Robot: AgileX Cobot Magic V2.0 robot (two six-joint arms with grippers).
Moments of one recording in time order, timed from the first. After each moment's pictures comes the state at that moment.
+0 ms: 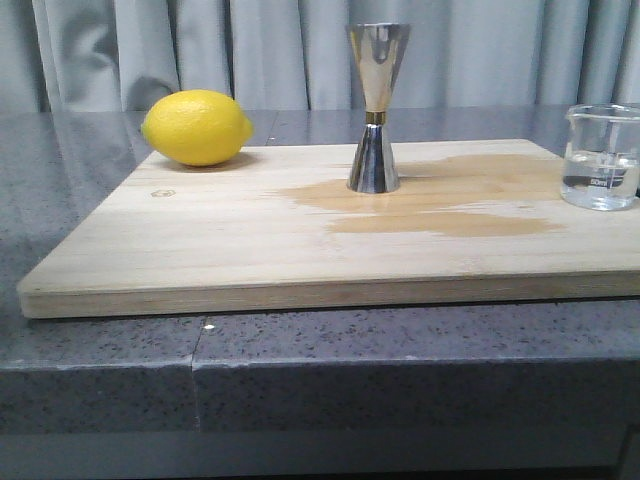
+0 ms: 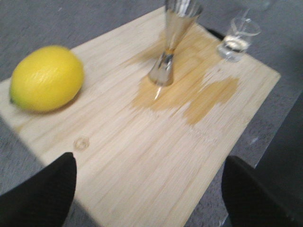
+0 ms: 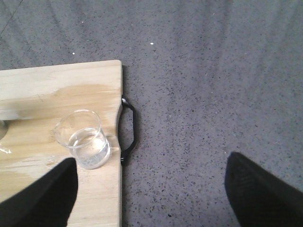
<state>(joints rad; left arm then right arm) -0.03 1.06 -0.81 -1.18 0.99 1.28 0.00 0.64 -0.73 0.00 0.65 0.05</state>
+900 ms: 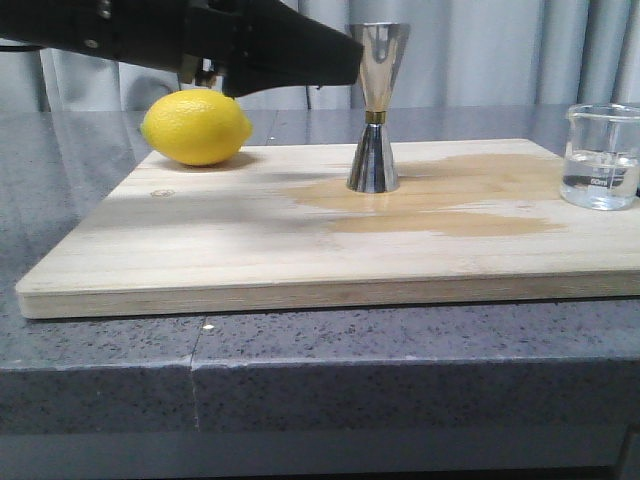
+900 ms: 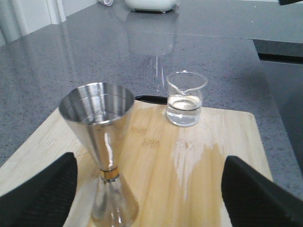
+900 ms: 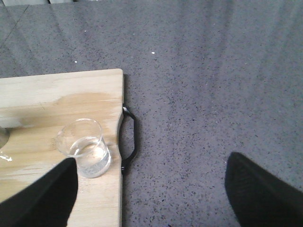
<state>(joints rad) -0.40 1.73 -1.06 -1.76 0.99 2.14 0.00 0.64 -0.73 0.00 0.62 0.04</state>
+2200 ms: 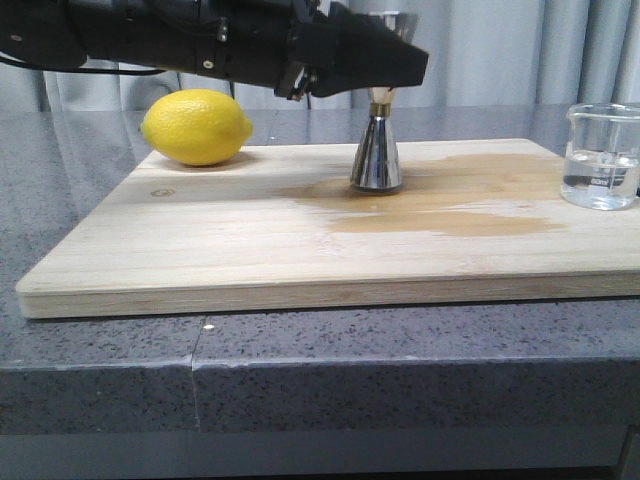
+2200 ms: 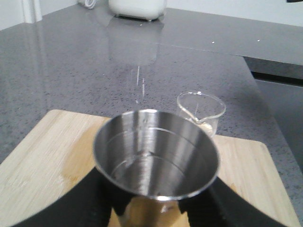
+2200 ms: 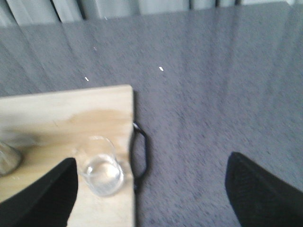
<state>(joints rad) -0.47 1.95 -1.33 -1.76 1.05 2.02 0.00 0.65 -0.73 0.06 0.54 0.02</state>
